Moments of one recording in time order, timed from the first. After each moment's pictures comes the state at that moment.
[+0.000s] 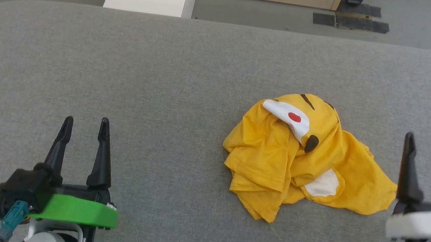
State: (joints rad) left arm 0.00 0.13 -0.07 -0.10 -0.27 0.04 -0.26; right arm -0.07 -0.05 -0.18 -0.08 0.13 0.13 -0.11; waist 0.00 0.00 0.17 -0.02
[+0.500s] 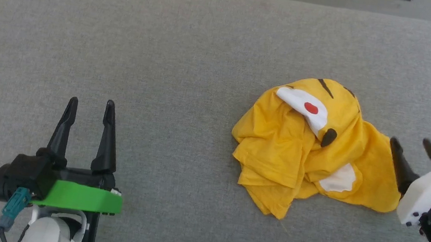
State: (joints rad) left arm -0.06 0.09 -0.03 -0.10 -0.22 -0.03 -0.26; right arm -0.22 -0.24 -0.10 0.04 0.26 0.13 0.39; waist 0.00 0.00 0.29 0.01
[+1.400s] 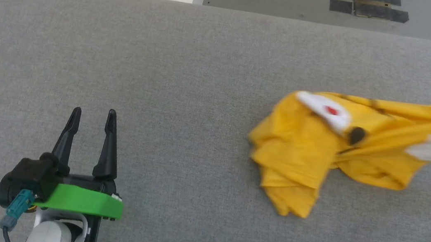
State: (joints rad) left arm -0.06 0.06 -0.01 -0.04 -0.22 -0.06 -0.26; right arm -0.34 -0.34 -0.31 0.11 0.25 0.13 0.45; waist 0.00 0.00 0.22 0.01
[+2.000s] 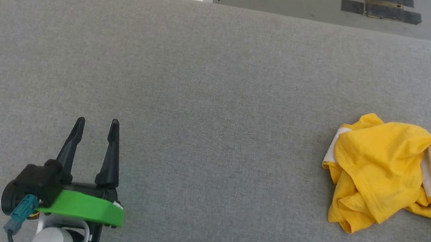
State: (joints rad) left arm -0.04 0.06 -0.01 -0.01 -0.22 -0.07 -0.26; right arm -0.12 -0.23 -0.59 0.24 0.07 0.13 0.31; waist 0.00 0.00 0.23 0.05
